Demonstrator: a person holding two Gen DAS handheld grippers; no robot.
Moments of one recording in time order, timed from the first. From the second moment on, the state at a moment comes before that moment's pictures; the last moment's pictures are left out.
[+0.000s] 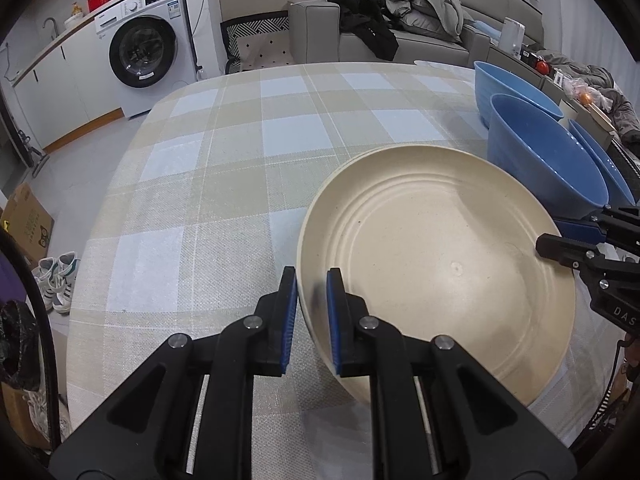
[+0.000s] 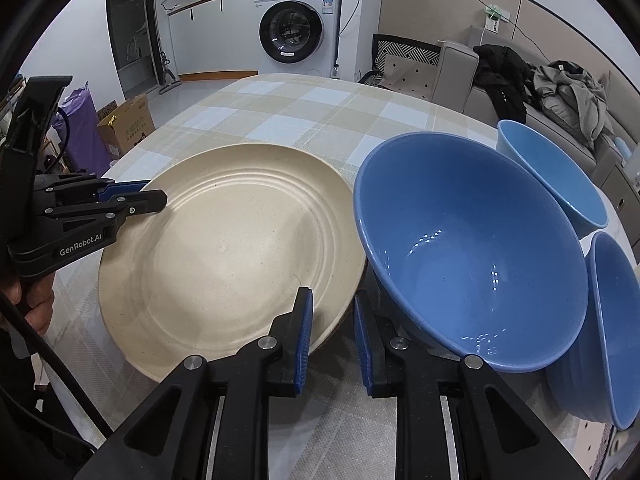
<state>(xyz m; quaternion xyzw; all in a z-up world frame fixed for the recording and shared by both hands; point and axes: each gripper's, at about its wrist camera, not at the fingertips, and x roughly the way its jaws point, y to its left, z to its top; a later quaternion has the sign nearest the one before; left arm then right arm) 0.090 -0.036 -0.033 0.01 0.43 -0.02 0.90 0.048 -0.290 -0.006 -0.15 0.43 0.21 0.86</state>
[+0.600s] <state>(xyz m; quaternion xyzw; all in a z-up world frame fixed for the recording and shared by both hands) 0.088 -0.009 -0.026 -0.06 0.44 -0.06 0.89 0.039 -0.293 -0.008 -0.13 0.46 0.22 0.85</state>
